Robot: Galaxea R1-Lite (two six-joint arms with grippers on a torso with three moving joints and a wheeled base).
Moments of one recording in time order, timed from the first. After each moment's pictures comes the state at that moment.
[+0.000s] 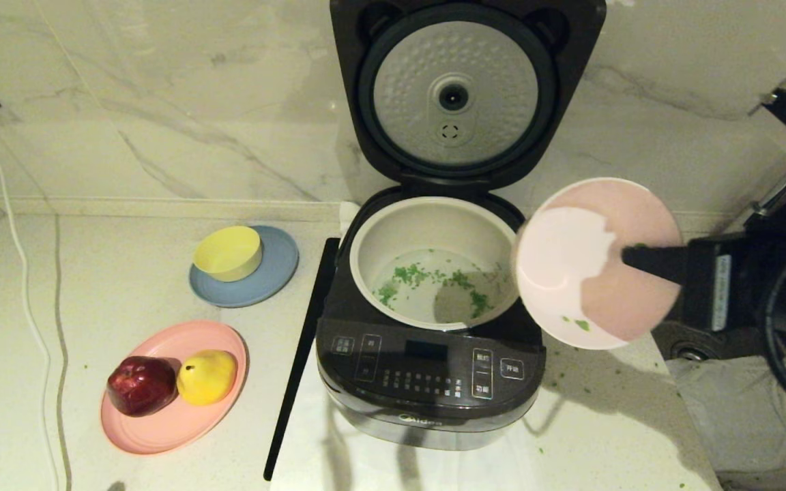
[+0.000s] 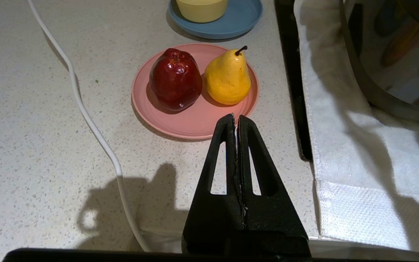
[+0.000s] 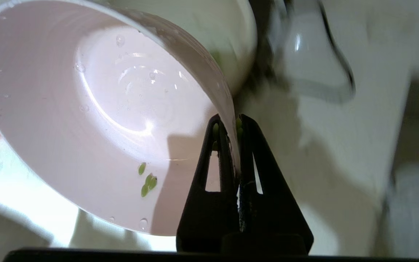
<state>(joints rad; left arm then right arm) -0.02 0.00 0.00 -0.01 0.00 0.02 0.81 1.28 -1.16 0.26 -0.45 0.27</state>
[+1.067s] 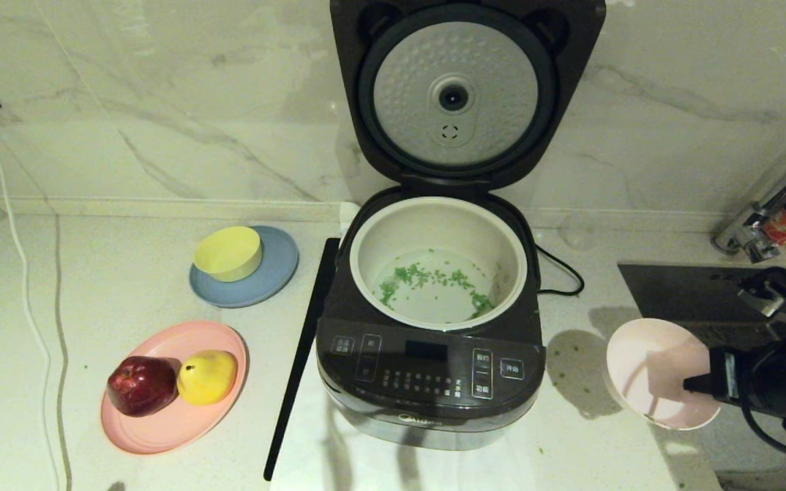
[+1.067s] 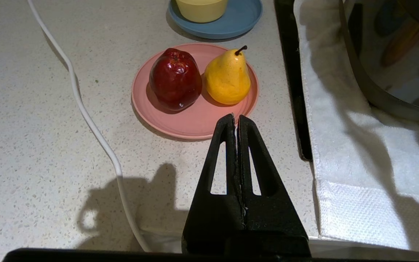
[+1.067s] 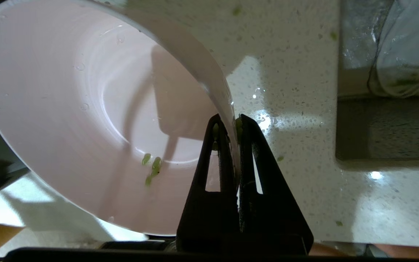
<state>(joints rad) -0.02 0.00 0.00 -0.01 0.00 0.02 0.04 1.45 -0.79 0.20 0.11 0.32</state>
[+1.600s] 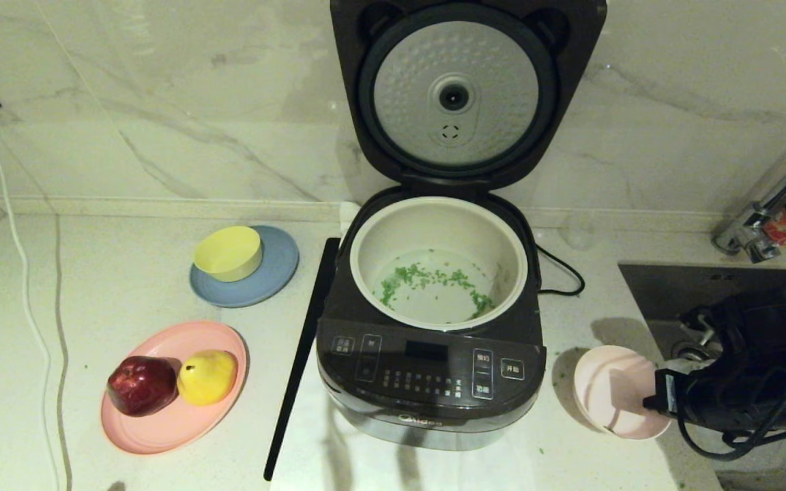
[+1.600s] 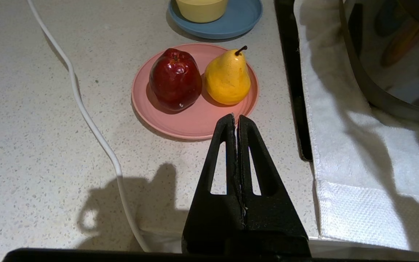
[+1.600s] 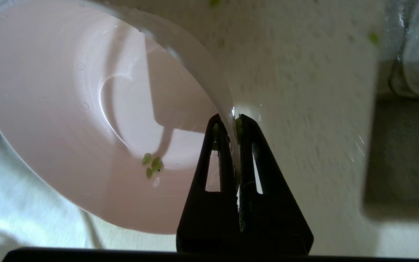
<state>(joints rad) -0.02 0.00 0.00 -0.01 0.00 0.02 0.05 1.71 -0.67 -0.11 0.10 0.33</state>
